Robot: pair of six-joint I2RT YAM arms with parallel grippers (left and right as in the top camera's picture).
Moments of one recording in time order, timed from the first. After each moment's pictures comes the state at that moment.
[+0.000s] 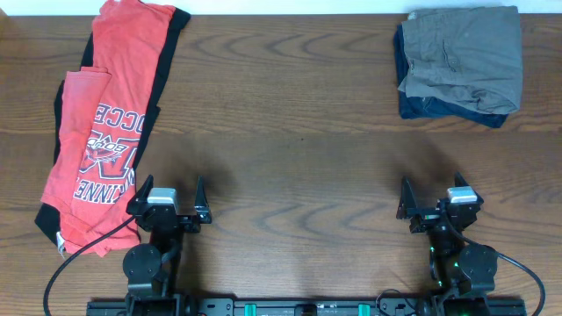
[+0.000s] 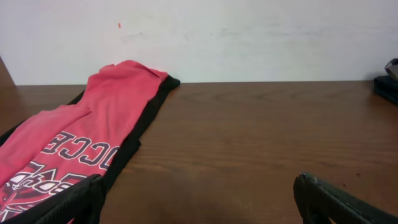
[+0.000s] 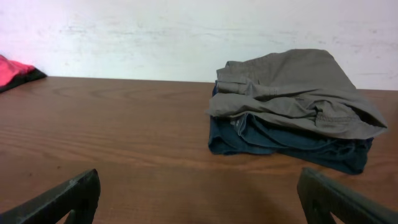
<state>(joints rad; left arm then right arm) 0.02 0.01 0.02 -0.10 0.08 -0.01 0.06 0.01 0.01 -0.07 -0.03 0.02</state>
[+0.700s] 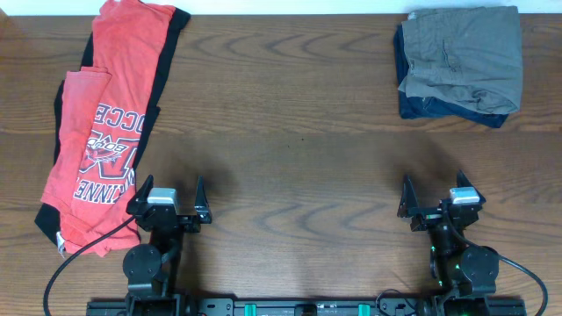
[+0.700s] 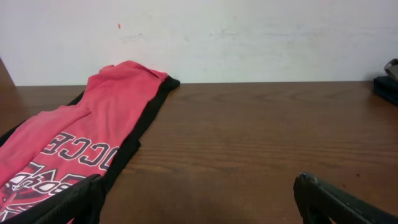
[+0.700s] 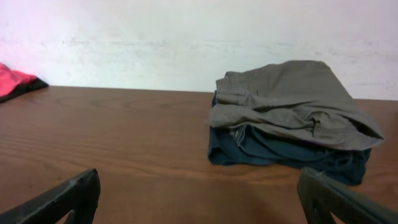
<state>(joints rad) 0.02 0.01 0.02 -0.10 0.08 -0.01 0.06 0.02 0.01 -0.02 -0.03 0.02</state>
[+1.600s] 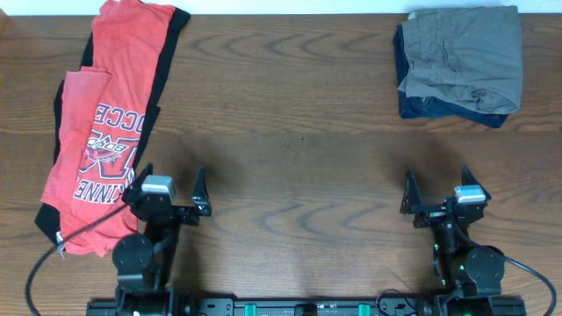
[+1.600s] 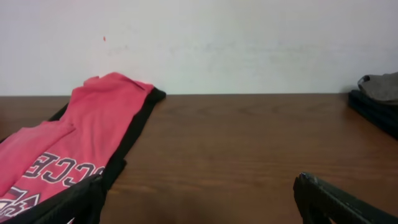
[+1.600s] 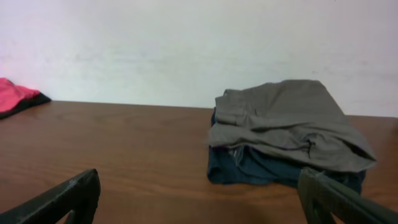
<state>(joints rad) 0.02 0.24 0.19 -0.05 0.13 -0.05 0.06 0.08 0.06 0.03 -0.03 0.01</state>
